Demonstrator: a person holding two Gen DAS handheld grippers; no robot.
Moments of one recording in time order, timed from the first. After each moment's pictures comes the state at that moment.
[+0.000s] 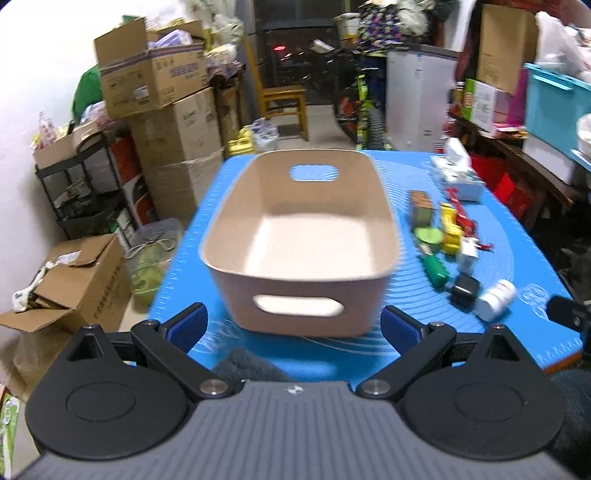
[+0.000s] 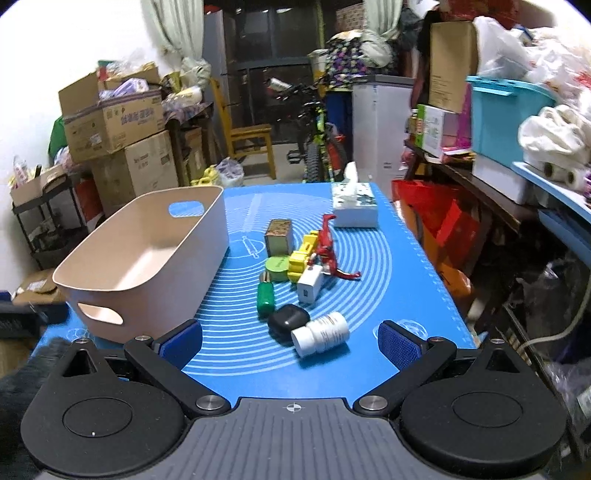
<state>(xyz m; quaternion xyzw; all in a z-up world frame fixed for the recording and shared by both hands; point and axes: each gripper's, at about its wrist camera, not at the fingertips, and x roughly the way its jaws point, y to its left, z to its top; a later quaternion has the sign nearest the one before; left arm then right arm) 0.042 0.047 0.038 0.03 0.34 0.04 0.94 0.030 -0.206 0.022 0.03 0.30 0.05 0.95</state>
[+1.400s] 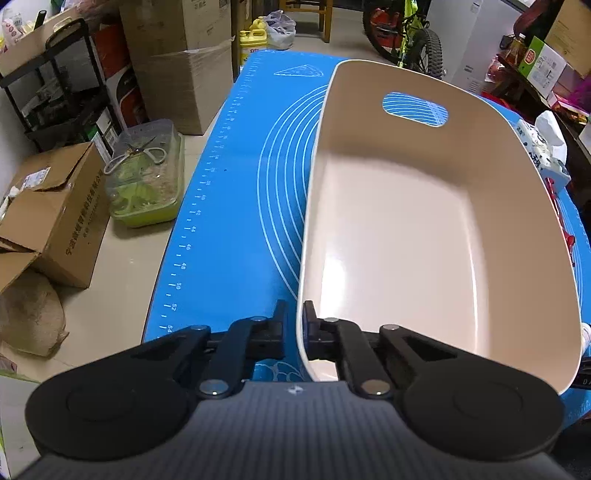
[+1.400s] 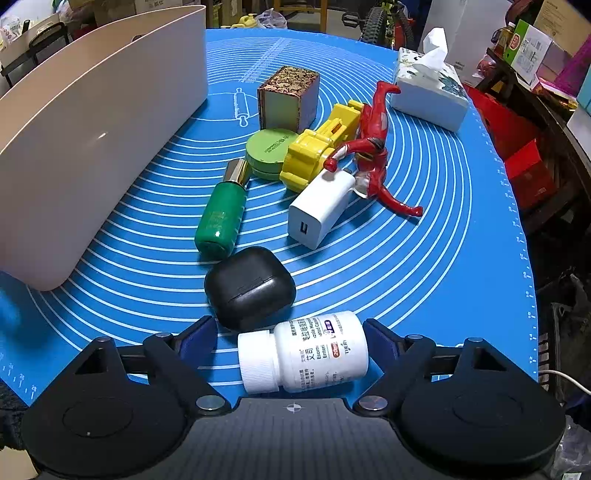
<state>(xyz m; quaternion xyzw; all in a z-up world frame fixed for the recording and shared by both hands) 0.189 0.155 -0.008 -0.04 0.50 0.03 0.86 0.212 -0.200 -0.087 -0.08 0.52 0.11 0.85</state>
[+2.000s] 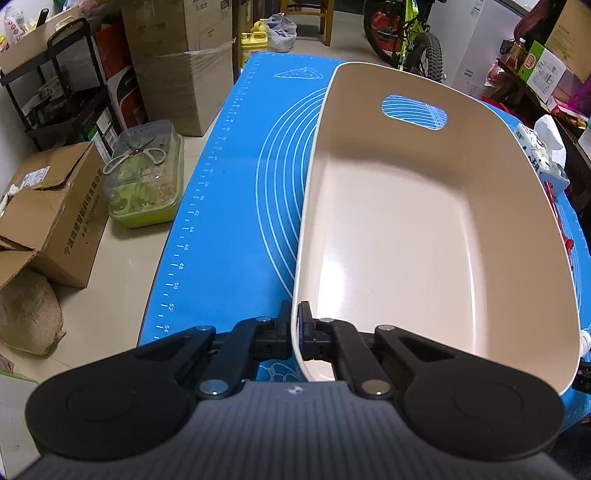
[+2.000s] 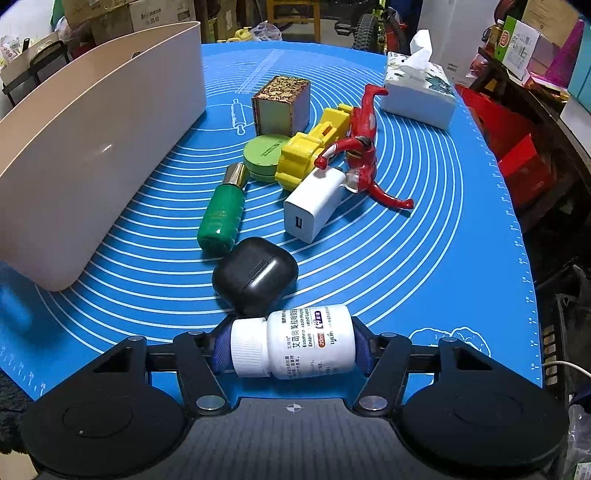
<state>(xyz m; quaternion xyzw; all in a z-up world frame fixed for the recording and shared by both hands) 0.190 0.157 -0.011 -0.05 0.50 0.03 0.86 0.196 -0.209 -0.081 -0.06 0.50 0.11 0.86</state>
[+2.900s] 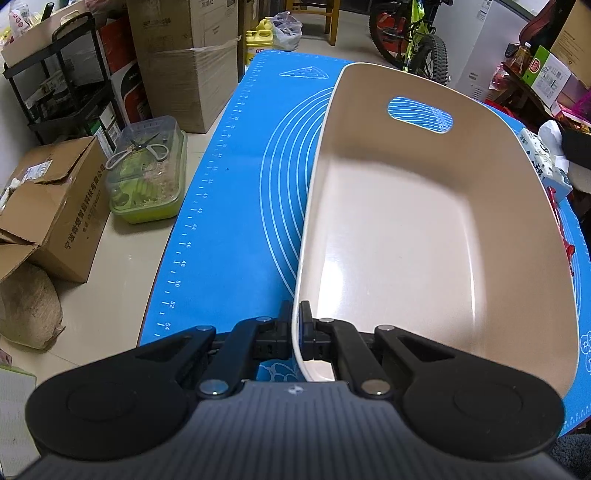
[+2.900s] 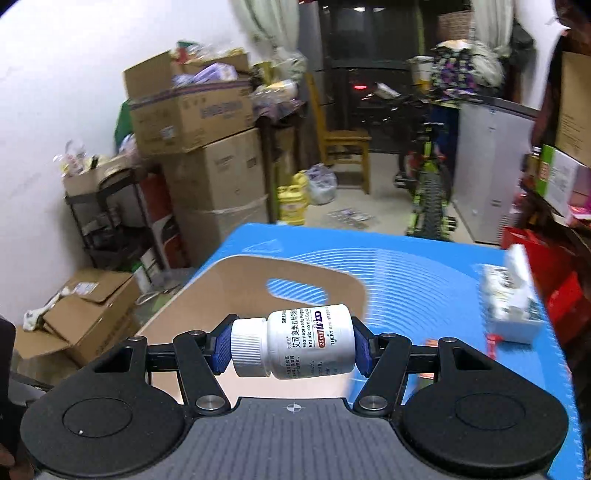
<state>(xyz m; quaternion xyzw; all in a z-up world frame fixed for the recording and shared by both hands) 0.191 0.159 -0.013 -0.06 0.50 0.03 0.86 0.232 -0.049 0.060 -0.01 0.30 0.19 0.94</state>
